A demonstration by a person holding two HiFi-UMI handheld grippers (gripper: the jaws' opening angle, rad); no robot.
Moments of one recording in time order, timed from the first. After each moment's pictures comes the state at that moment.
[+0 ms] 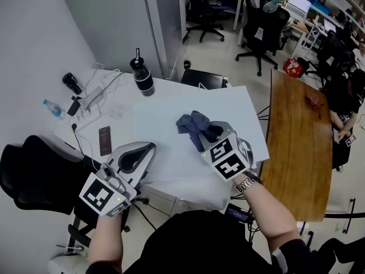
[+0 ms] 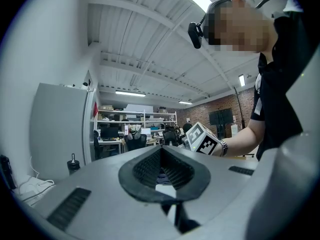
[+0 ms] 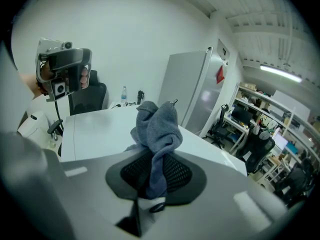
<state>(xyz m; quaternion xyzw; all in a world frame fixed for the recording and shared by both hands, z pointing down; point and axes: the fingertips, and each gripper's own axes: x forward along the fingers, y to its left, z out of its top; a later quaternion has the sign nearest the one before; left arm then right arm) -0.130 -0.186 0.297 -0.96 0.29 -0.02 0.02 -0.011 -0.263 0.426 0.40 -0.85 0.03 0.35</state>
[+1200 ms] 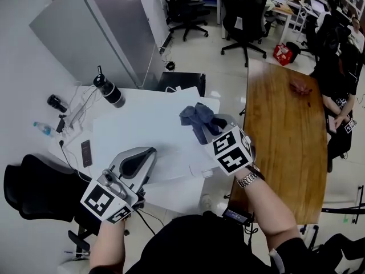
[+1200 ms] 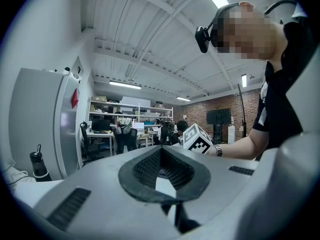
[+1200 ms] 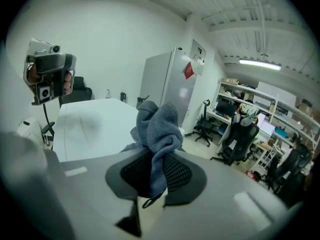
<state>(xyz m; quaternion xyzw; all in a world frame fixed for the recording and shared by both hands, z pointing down) 0.067 -0.187 0.296 -0.96 0.27 -0.04 -0.01 0.196 -0.279 0.422 0.46 -0.83 0.06 0.30</state>
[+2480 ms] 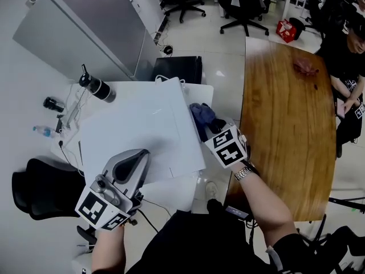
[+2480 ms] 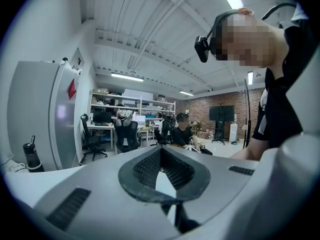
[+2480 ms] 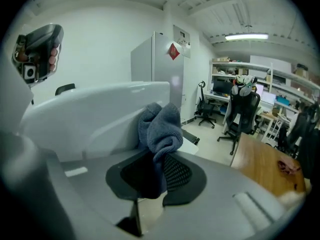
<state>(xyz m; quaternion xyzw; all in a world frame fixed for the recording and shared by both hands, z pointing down) 0.123 -0.197 0.322 -0.96 0.28 -0.08 -0.04 0.252 -0.288 0.548 0.46 -0.83 0.17 0.27</state>
